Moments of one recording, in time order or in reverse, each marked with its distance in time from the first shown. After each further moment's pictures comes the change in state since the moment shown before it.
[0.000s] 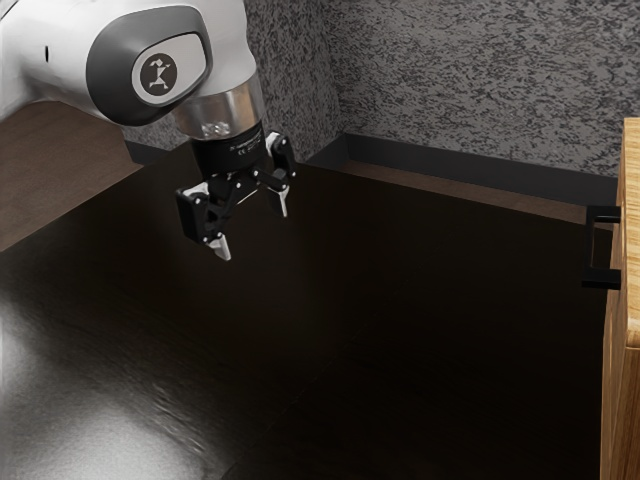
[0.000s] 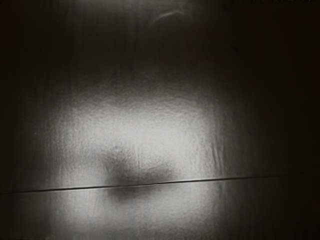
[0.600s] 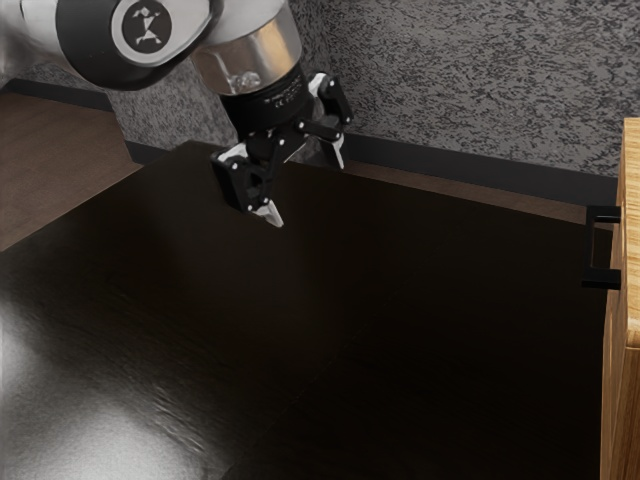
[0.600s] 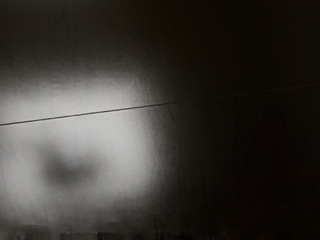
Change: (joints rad) arm -0.014 -0.007 -0.125 0.153 -0.034 0.033 -0.053
